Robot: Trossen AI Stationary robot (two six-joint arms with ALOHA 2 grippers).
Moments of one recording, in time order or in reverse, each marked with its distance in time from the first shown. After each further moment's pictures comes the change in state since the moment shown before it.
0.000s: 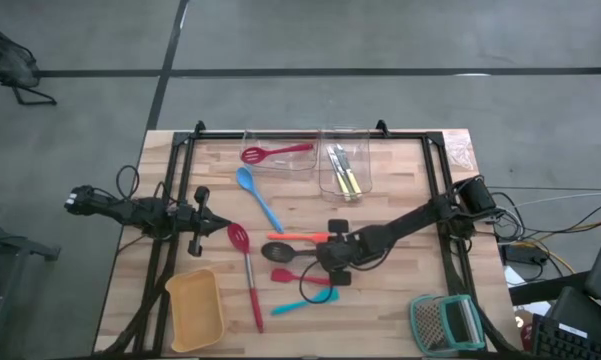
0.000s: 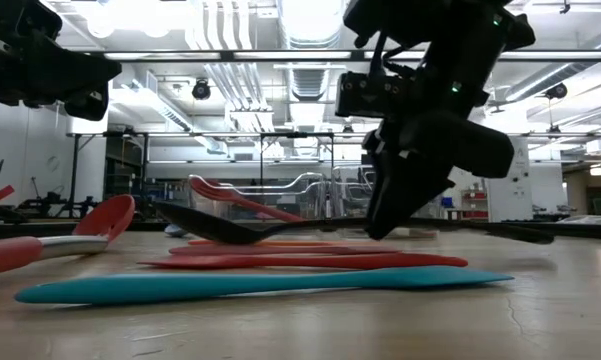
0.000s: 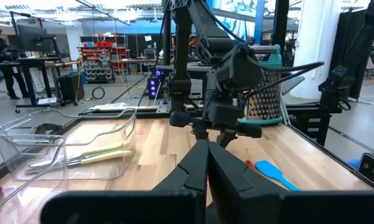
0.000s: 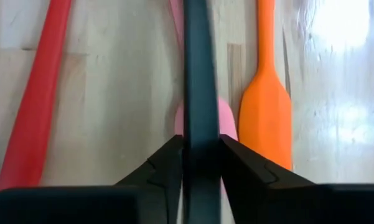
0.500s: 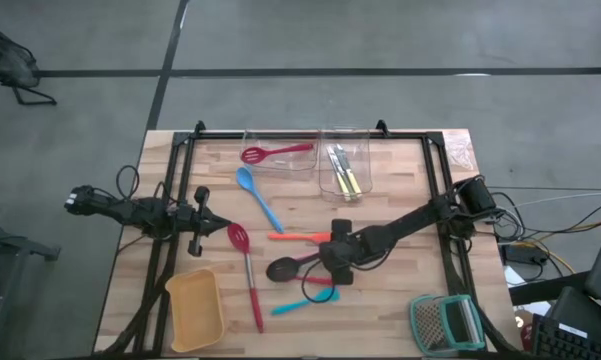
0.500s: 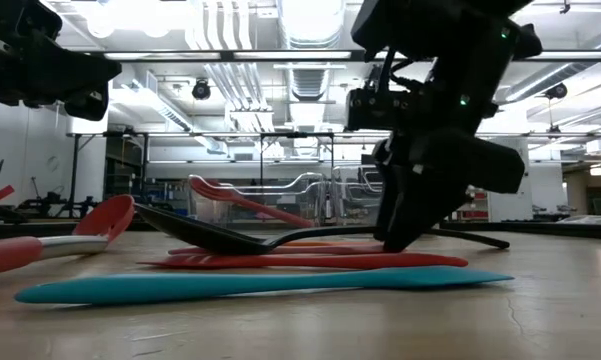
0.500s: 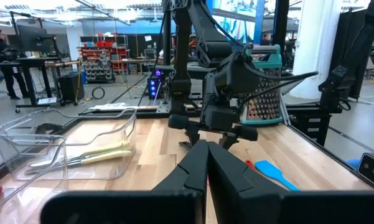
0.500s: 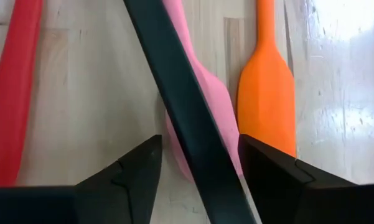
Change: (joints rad) left arm 0.000 0.000 0.000 0.000 0.000 0.000; right arm 0.000 0.000 -0.042 0.008 0.004 0.034
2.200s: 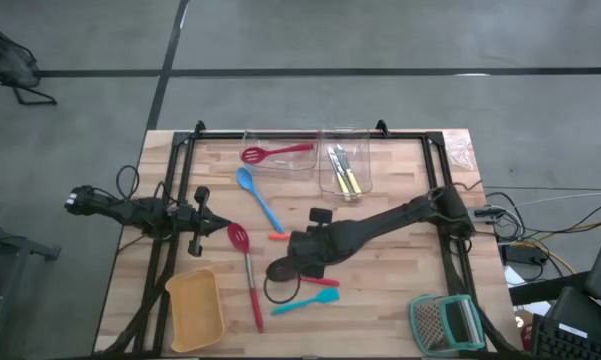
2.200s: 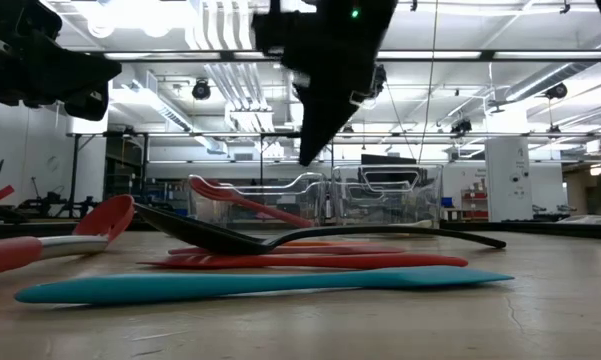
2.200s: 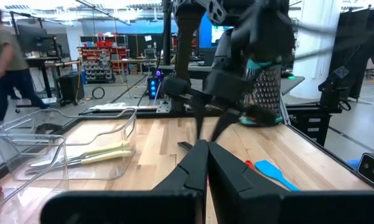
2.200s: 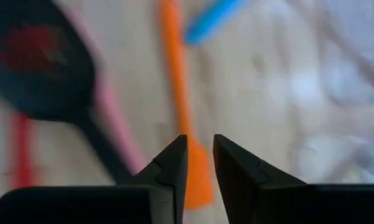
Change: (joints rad) left arm 0.000 0.000 0.000 0.000 0.000 0.000; right arm -0.029 0.199 0.632 -0.513 0.115 0.085
